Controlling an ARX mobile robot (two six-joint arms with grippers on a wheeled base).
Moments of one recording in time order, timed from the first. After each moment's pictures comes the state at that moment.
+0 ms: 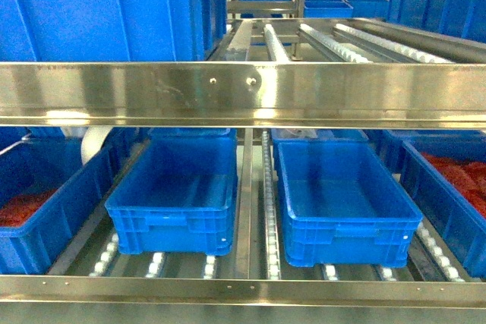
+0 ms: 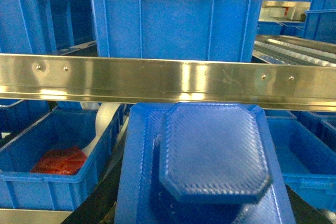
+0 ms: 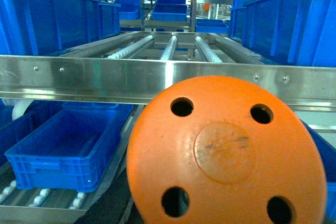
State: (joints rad) left arm 0.00 0.01 0.01 -0.01 0.00 0.00; right arm 0.00 0.01 0.01 -0.01 0.00 -0.01
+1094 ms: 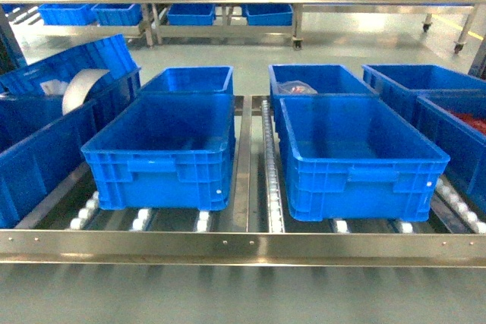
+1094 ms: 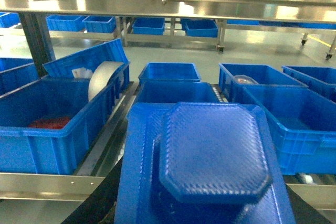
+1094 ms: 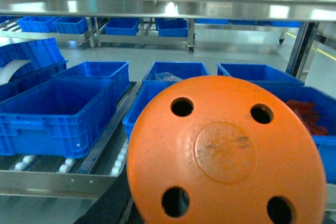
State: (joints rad) left arm 0.00 0.01 0.01 -0.01 0.00 0.00; right arm 0.00 0.01 0.01 -0.01 0.00 0.00
